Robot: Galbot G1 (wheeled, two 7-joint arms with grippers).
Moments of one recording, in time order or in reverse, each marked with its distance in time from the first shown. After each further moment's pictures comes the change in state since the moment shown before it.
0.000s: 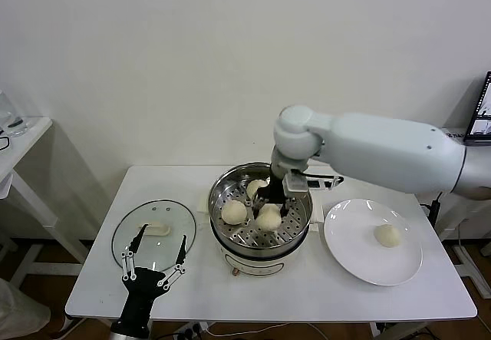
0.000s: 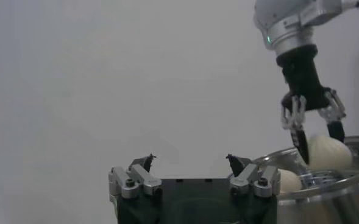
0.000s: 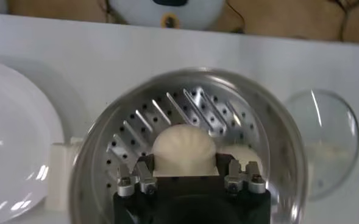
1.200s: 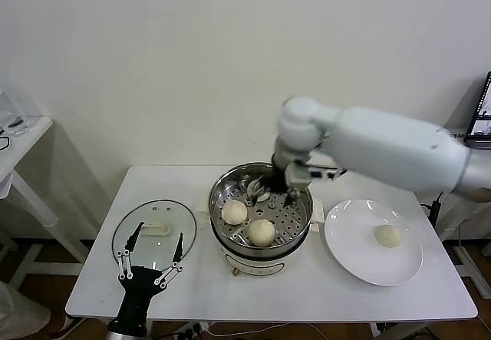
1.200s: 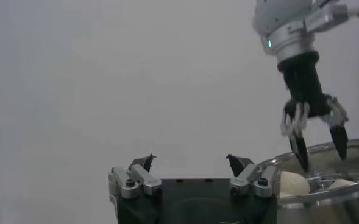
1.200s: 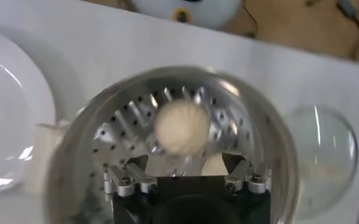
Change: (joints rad) left arm -0.003 0.003 -0.009 -0.003 -0.002 -0.009 -0.010; right arm 0.015 -0.133 0.150 -0.105 0.121 -0.177 -0.110
